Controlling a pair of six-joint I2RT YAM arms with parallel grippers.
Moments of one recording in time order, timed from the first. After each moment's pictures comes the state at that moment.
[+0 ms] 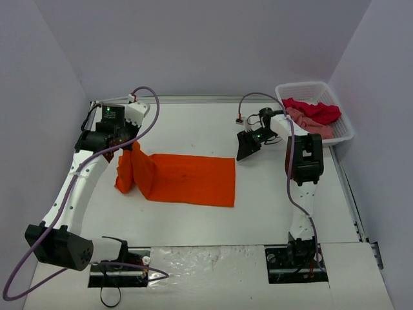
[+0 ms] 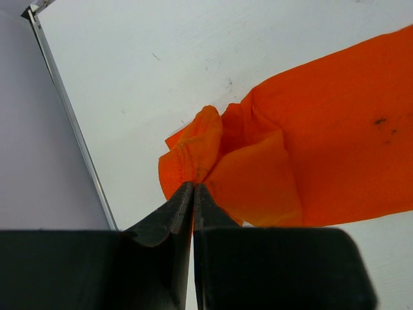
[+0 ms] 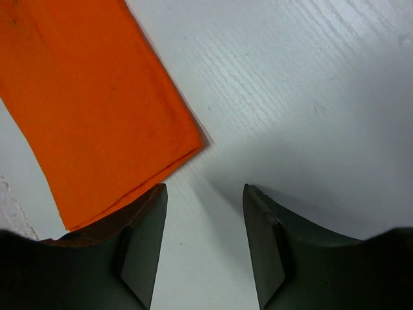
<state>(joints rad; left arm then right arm) -0.20 1.29 1.39 -0.82 -0.06 0.34 0.13 2.28 1.75 -0.93 -0.75 -0.52</state>
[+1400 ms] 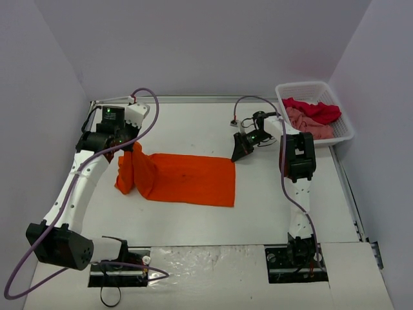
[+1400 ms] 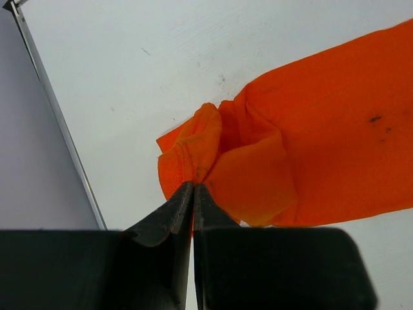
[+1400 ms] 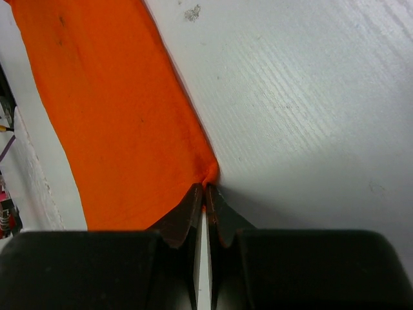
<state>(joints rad) -0.19 1.29 1.36 -0.80 -0.03 0.33 0.17 2.40 1.84 -0.97 -0.90 -0.50</state>
